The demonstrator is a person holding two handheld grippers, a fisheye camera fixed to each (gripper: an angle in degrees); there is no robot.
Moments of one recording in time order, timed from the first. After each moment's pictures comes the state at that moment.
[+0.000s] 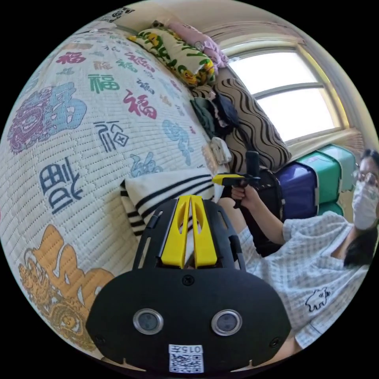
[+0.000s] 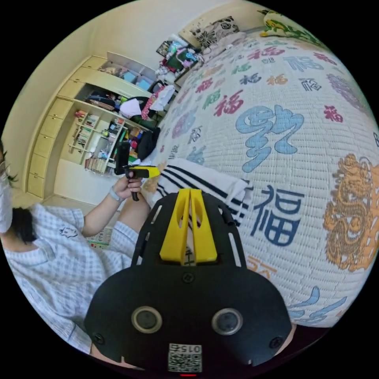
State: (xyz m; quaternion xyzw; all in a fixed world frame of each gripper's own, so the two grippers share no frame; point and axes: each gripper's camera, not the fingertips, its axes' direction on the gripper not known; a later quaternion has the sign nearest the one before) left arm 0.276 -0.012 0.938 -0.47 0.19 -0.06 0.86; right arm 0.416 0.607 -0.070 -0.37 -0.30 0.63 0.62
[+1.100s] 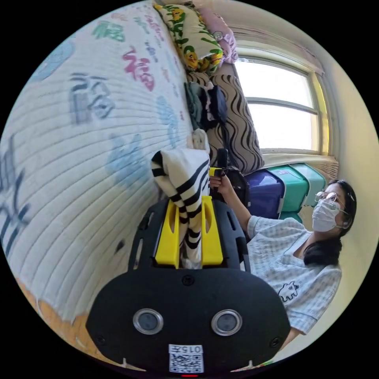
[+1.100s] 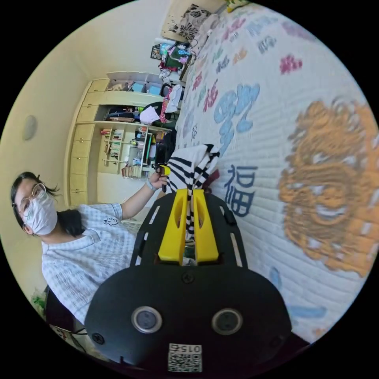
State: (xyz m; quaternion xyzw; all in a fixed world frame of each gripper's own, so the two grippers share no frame) left arm 0.271 0.026 1.036 -0.49 0.35 -0.17 0.78; right arm 0.467 0.679 -0.167 -0.30 -0.39 0.71 0.50
